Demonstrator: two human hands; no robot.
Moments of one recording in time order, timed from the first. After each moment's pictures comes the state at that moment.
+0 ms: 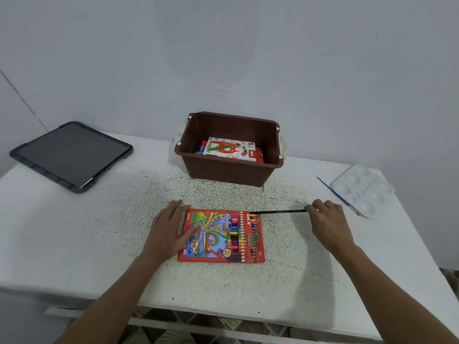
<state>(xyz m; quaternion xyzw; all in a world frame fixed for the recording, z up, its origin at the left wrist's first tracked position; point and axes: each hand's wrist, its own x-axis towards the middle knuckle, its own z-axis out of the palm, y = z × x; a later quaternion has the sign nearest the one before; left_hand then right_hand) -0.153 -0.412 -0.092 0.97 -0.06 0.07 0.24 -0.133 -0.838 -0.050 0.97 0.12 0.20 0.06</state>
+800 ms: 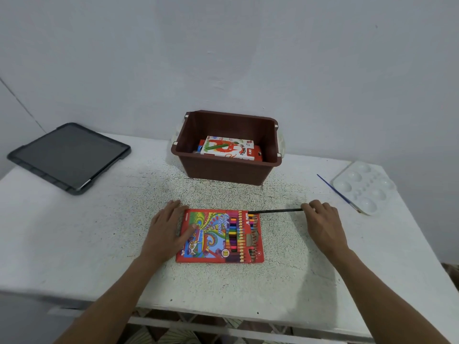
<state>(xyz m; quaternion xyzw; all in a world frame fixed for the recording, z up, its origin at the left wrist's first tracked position) -0.154 -0.414 -0.092 0.97 -0.06 0.07 0.24 -0.138 -0.829 -0.061 0.97 0.10 0.23 -0.01</state>
